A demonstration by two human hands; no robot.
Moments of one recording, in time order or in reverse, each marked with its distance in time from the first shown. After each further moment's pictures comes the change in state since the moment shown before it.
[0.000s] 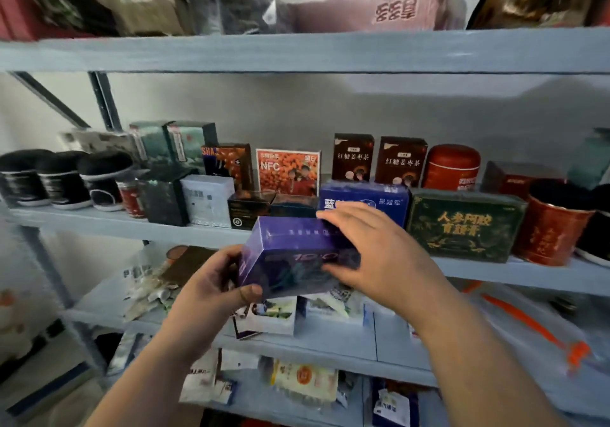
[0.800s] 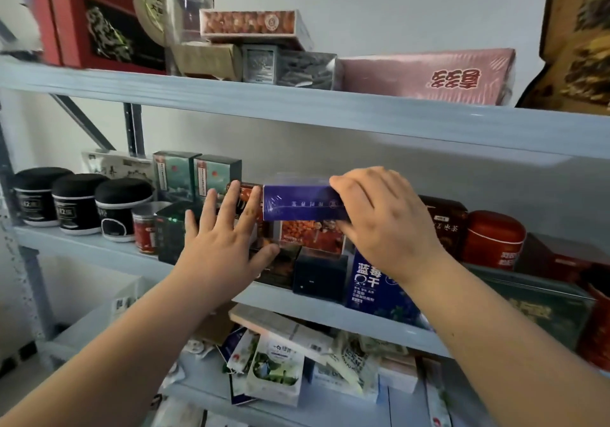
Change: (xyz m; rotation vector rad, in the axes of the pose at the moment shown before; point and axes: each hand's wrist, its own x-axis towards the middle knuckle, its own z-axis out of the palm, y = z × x) left_hand 0.130 0.053 -0.052 1.448 0.164 0.192; right_hand 0.144 0.014 -0.008 -0.458 0.624 -0.438
